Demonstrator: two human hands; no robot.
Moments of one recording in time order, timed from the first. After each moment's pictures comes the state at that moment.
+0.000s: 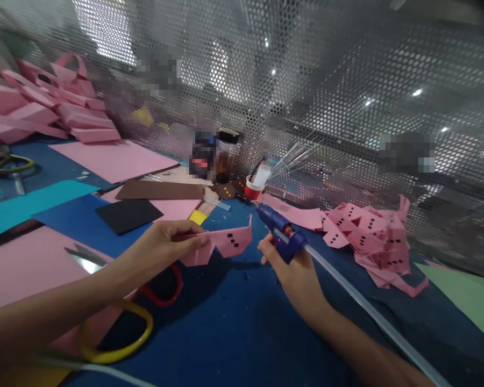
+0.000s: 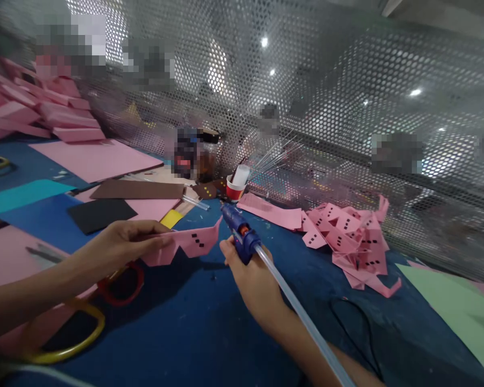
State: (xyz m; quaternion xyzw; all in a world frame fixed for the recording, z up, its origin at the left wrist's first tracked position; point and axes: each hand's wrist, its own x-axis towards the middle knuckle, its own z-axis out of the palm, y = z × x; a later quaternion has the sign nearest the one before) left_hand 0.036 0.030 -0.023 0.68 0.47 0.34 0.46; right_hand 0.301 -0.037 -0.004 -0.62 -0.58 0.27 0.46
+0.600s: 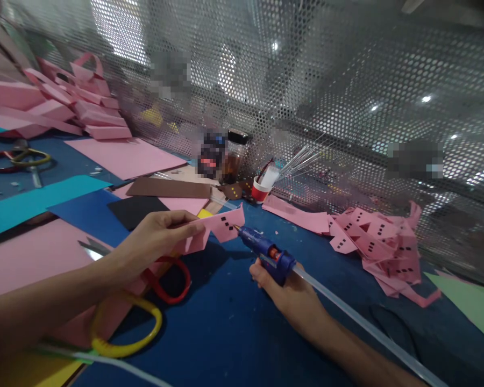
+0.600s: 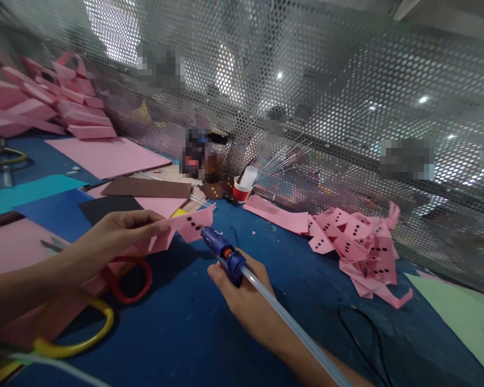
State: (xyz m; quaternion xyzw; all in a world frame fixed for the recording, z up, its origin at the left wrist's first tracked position) left_hand 0.022 0.029 -0.012 0.62 0.52 0.38 0.46; right_hand 0.293 -0.056 -0.017 -0.63 -0.61 0.31 0.37
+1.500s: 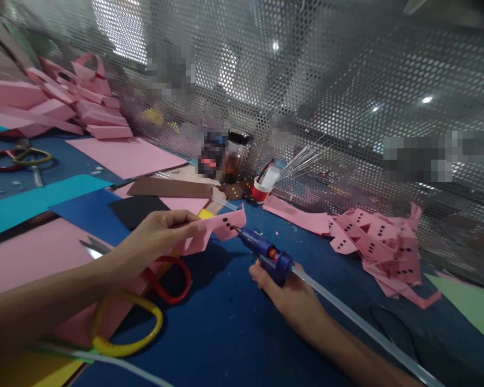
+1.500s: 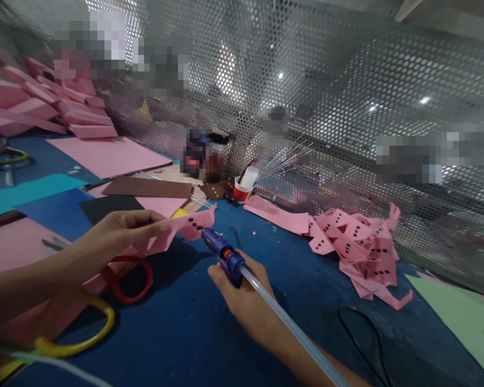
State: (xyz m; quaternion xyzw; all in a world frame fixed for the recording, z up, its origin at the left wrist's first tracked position) left_hand 0.023 0.028 -0.005 0.61 0.52 0.36 0.48; right_hand 0.291 -0.055 -0.010 -0.60 -0.63 0.32 0.38
